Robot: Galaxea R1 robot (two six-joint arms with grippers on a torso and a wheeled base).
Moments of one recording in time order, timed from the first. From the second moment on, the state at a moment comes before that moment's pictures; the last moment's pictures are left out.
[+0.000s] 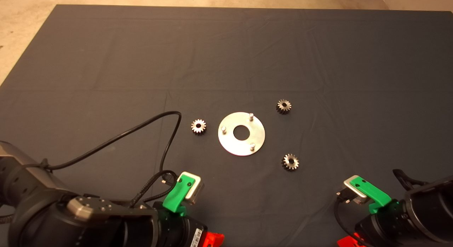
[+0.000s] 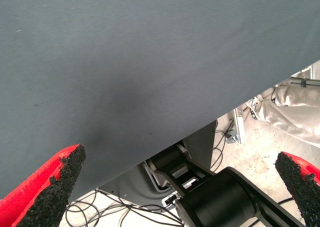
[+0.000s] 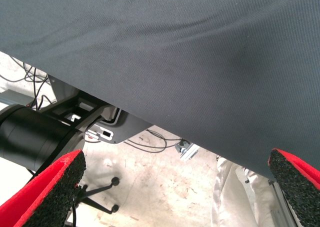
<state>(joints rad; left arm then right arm) -0.04 2.43 -0.29 0.84 1.53 -1.64 0.05 2.09 -0.34 -0.46 -1.53 1.34</state>
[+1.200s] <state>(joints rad) -0.04 2.53 -0.29 0.84 1.53 -1.63 0.36 2.16 -0.34 -0.40 -1.53 1.35</state>
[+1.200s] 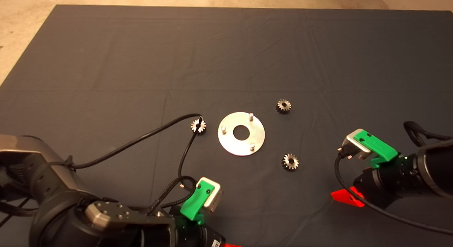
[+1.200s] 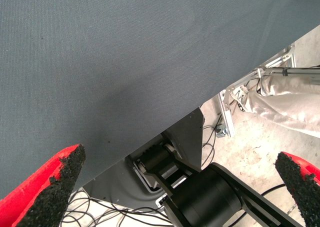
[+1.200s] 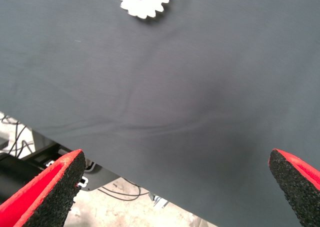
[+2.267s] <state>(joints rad) -0.04 2.53 -0.29 0.84 1.53 -1.63 0.25 2.37 -0.57 -0.42 -1.53 1.34</state>
